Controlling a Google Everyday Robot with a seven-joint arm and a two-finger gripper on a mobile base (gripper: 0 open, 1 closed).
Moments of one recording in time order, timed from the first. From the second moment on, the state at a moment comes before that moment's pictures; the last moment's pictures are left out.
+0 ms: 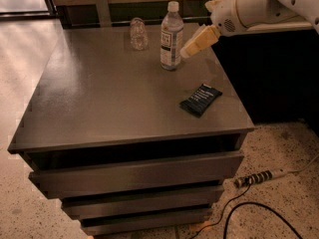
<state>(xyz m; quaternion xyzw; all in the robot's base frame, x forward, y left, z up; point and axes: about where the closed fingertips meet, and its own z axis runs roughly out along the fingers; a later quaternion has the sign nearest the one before) 0.712 -0.109 0.954 -0.51 0.71 0.11 0.47</state>
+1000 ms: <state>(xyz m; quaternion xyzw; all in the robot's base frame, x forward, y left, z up) 0.755 -0.074 0.937 -0.46 0.71 0.20 0.50</state>
